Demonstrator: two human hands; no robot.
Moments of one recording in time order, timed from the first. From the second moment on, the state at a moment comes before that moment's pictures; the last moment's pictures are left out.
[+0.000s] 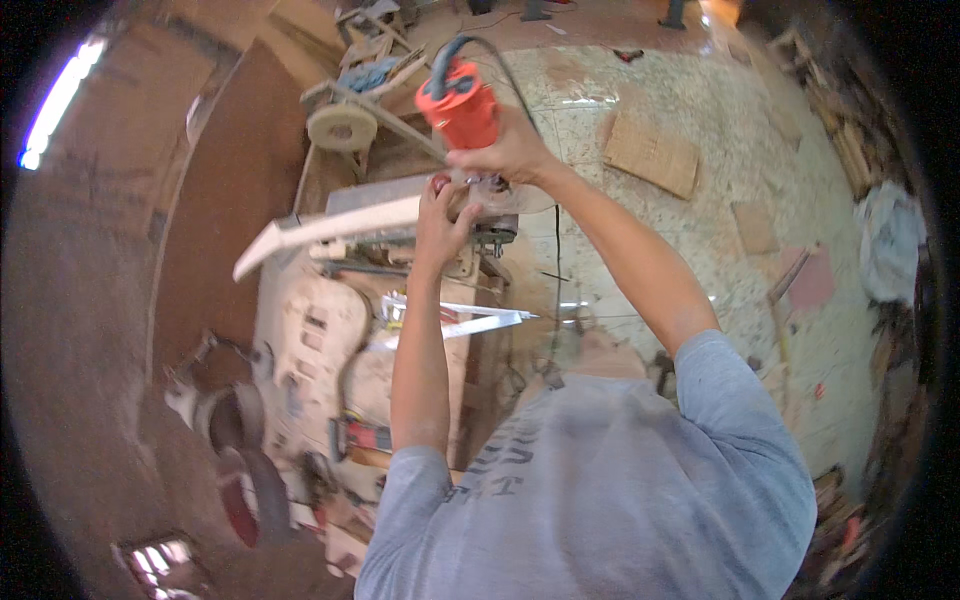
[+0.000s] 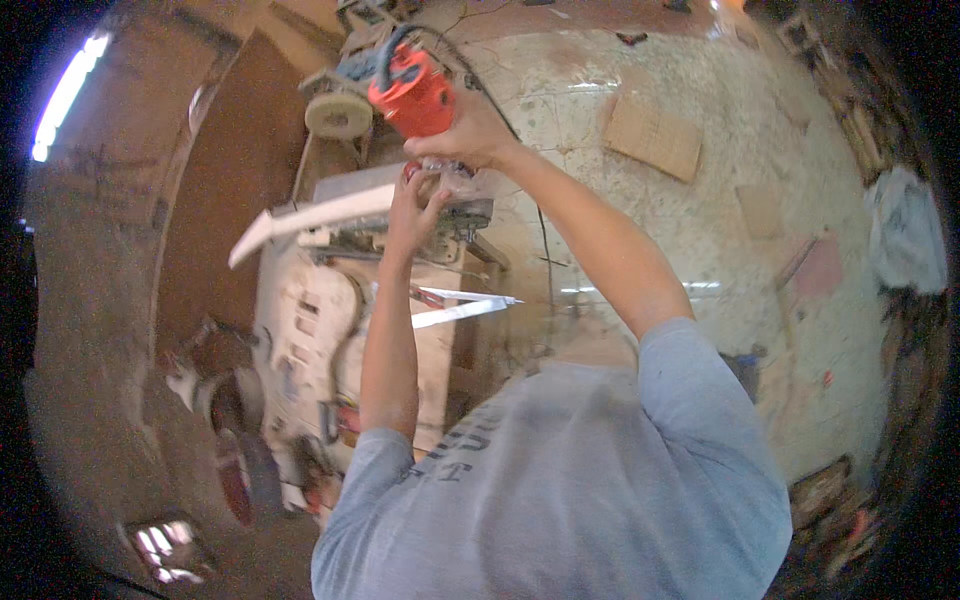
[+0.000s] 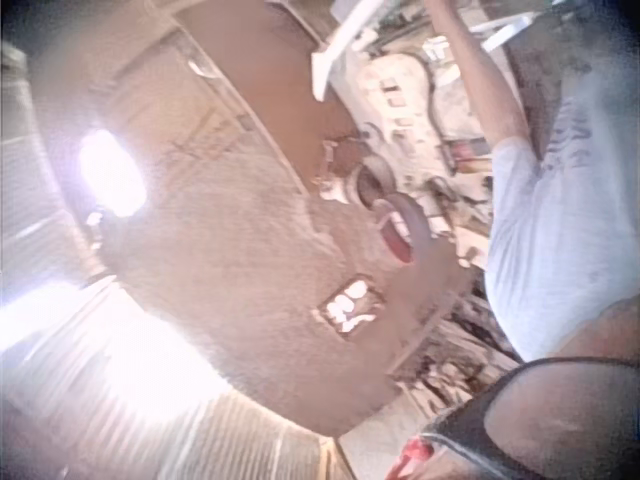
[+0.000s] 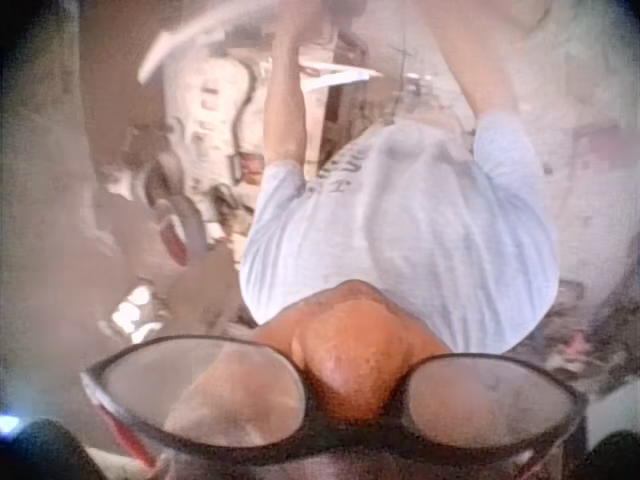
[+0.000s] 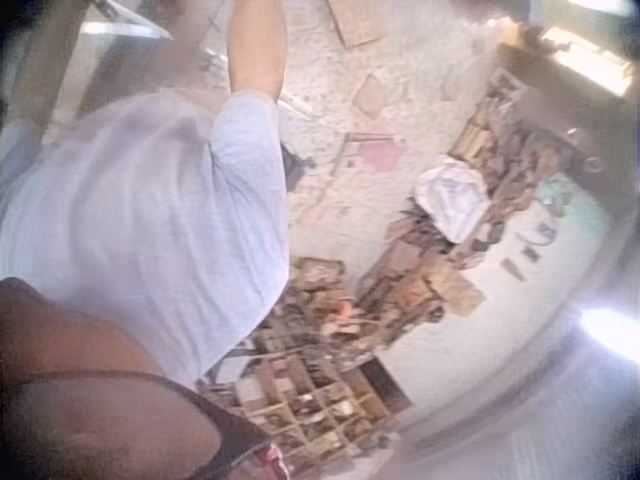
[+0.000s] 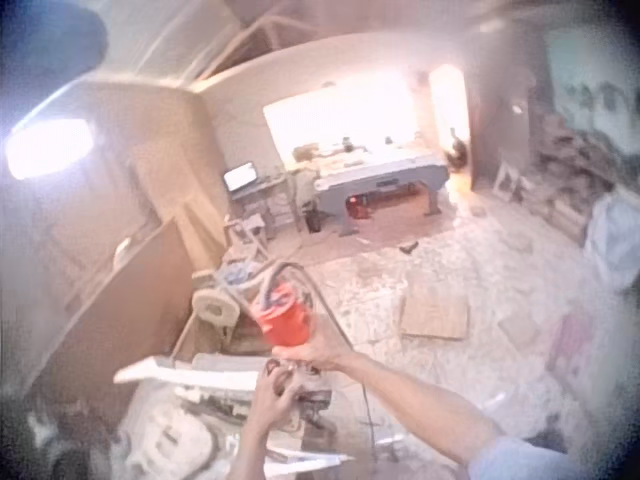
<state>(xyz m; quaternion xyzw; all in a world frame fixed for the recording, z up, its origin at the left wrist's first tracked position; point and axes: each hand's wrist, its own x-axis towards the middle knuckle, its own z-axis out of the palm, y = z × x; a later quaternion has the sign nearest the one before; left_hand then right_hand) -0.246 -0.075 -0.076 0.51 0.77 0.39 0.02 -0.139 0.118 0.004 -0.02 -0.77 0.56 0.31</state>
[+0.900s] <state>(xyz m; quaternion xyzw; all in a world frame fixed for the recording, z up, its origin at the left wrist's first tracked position) -0.236 -0.177 -0.043 0.30 0.95 0.11 0.06 -0.146 0.095 0.008 -0.02 -0.71 0.56 0.43</state>
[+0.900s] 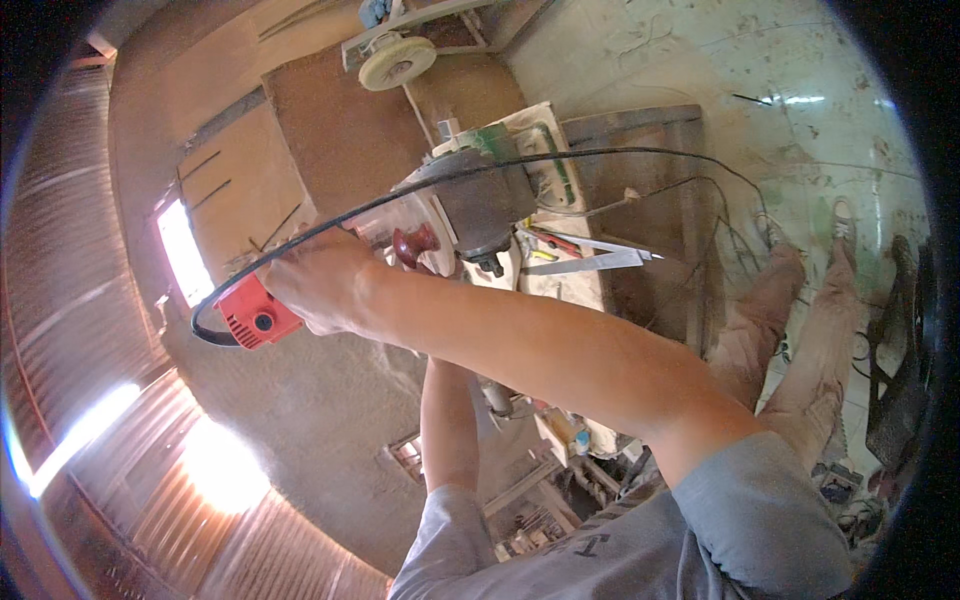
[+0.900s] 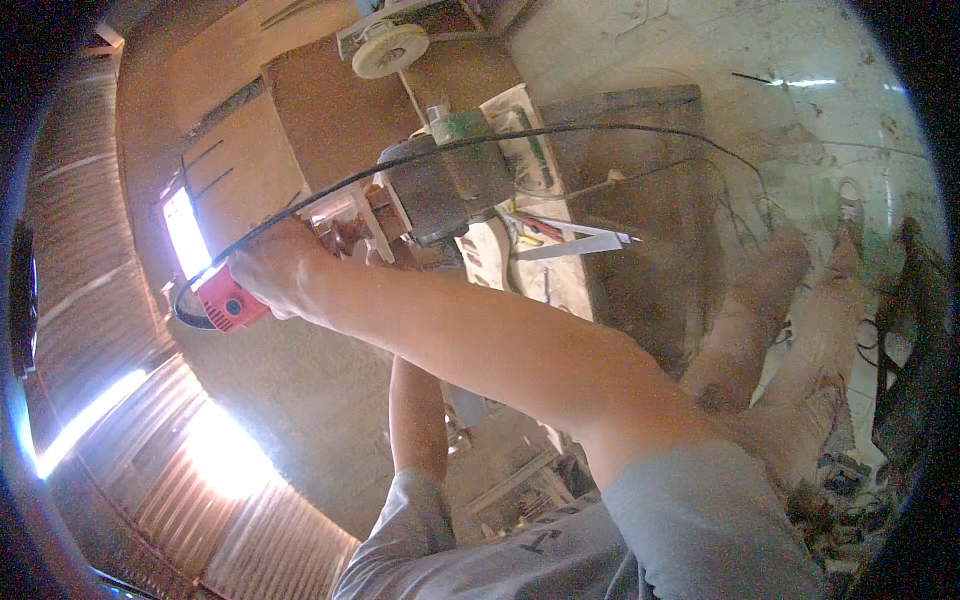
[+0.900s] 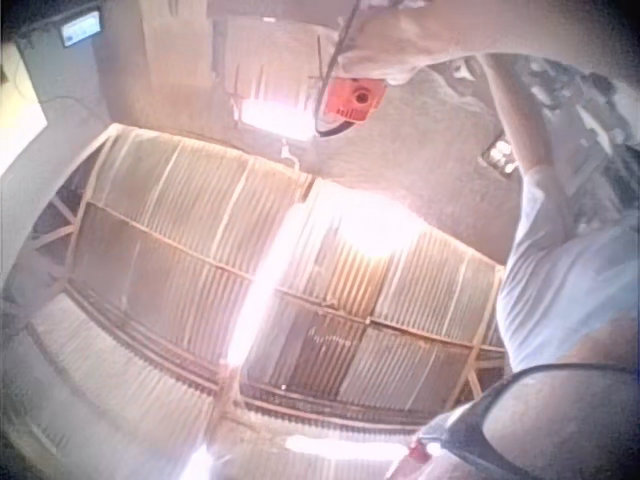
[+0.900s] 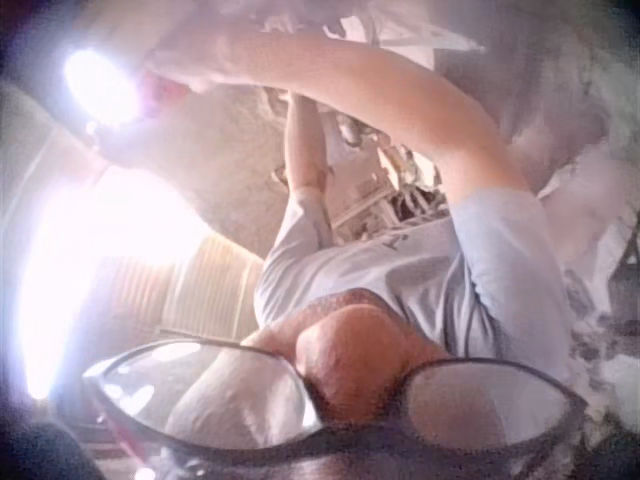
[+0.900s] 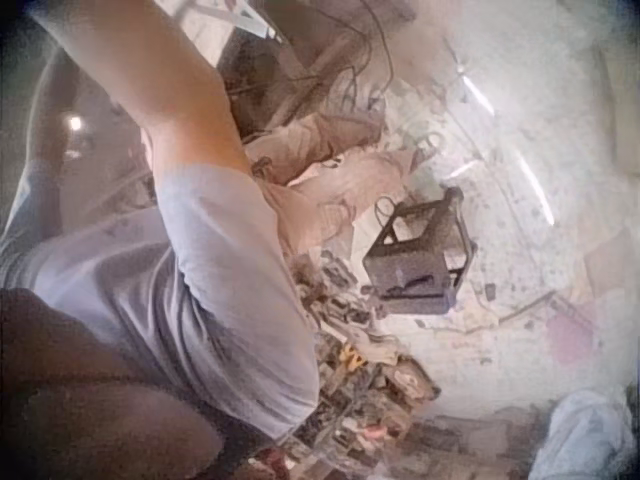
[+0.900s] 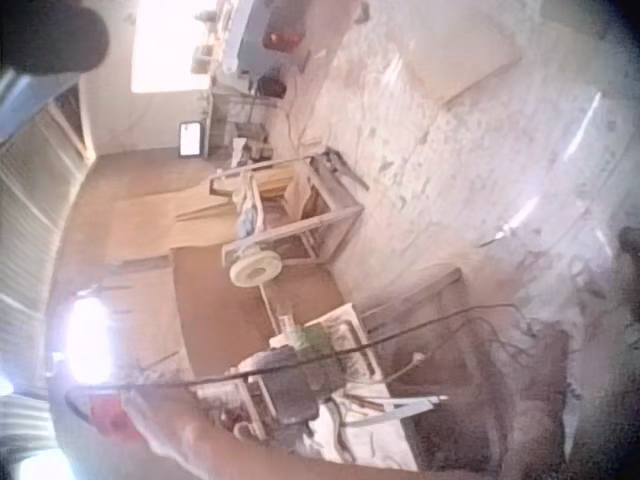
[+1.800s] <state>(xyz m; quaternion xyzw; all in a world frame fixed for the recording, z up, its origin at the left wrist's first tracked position) -0.210 -0.210 -0.028 0.25 0.97 0.04 0.05 -0.153 0.087 0.005 0.03 -0.65 0.63 0.42</state>
